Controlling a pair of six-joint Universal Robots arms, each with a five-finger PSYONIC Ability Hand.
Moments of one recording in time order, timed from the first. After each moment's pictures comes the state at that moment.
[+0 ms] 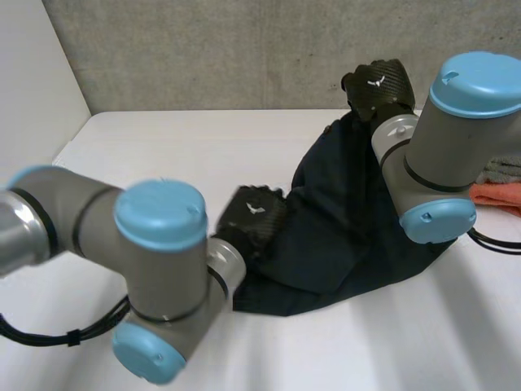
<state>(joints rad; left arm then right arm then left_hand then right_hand) 3.93 -2.13 -1.39 3.26 -1.60 3.34 2.06 -0.96 1.01 -0.12 1.66 2.70 0.41 0.41 0.41 0.41 0.24 1.12 1.18 1.19 1.20 1.02</state>
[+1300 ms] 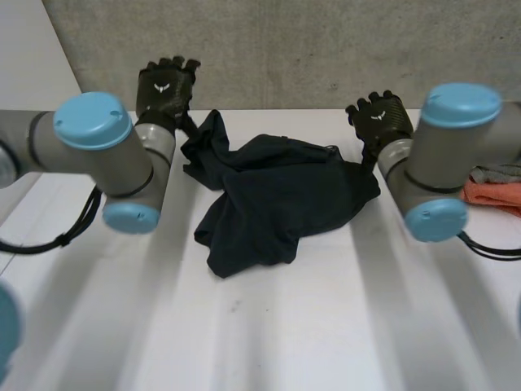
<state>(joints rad) 4.25 -2.28 -1.03 3.47 -1.68 3.30 1.98 -0.78 0.89 0.00 1.58 2.61 0.20 0.21 0.22 0.21 0.05 0.22 0.21 0.21 0.21 0.04</state>
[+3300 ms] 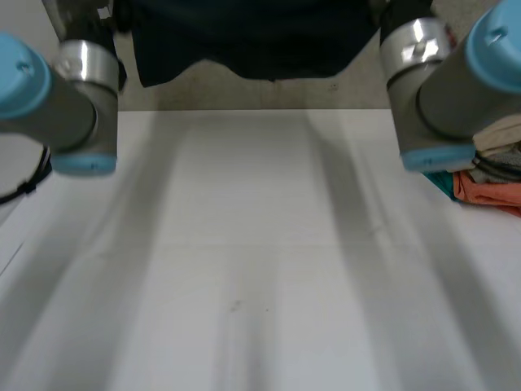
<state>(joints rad) 4.36 -2.15 -1.00 3.74 -1.63 3.03 2.05 -0.96 0.84 -0.45 1.55 2.76 1.14 1.20 1.18 1.20 0.98 1.10 1.18 1.19 1.20 1.02</state>
